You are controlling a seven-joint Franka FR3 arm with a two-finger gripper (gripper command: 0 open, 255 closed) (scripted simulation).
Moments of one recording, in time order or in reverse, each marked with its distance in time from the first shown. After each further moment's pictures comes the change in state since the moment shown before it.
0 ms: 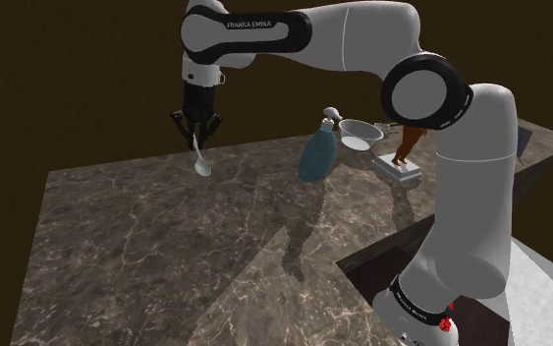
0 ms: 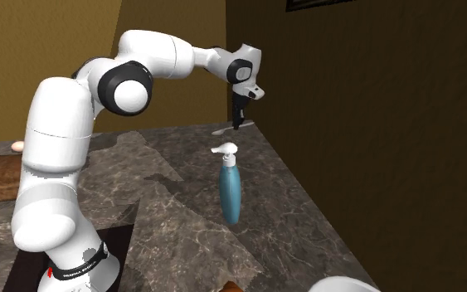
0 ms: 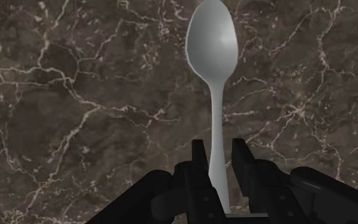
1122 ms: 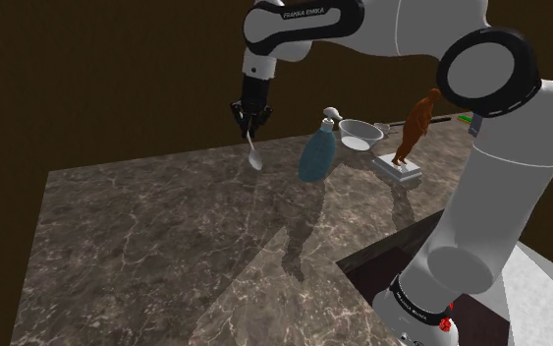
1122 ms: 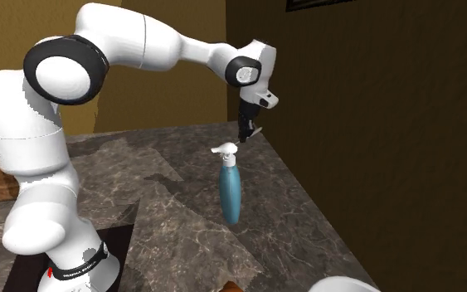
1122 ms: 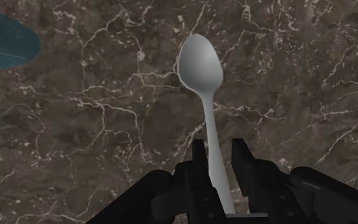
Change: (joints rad) arm -0.167 -0.275 -0.074 -0.335 0.039 0.017 -0.241
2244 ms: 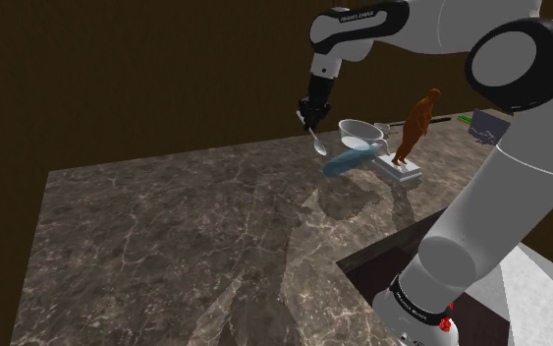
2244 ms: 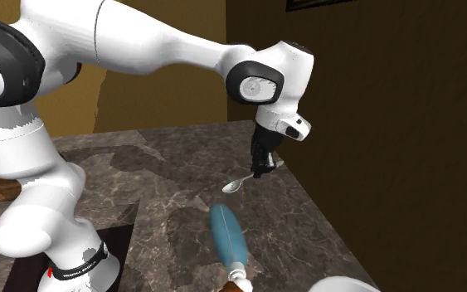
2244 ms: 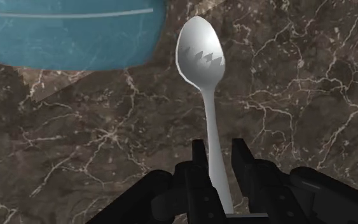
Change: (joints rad) arm -0.209 -0.153 -0.177 -0.169 -0.031 -0.046 -0.375
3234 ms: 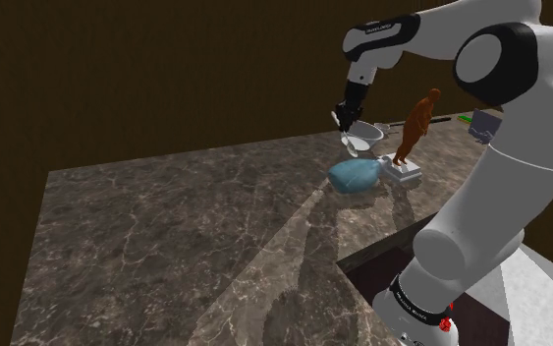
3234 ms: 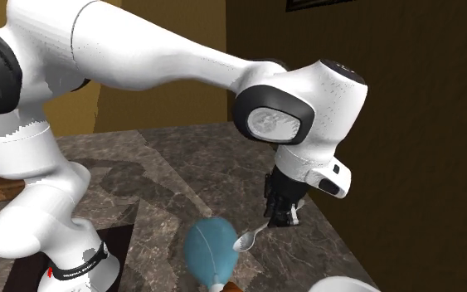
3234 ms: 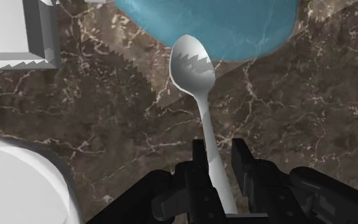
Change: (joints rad) arm -0.147 0.058 -0.136 0.032 -0.030 -0.010 -0.279
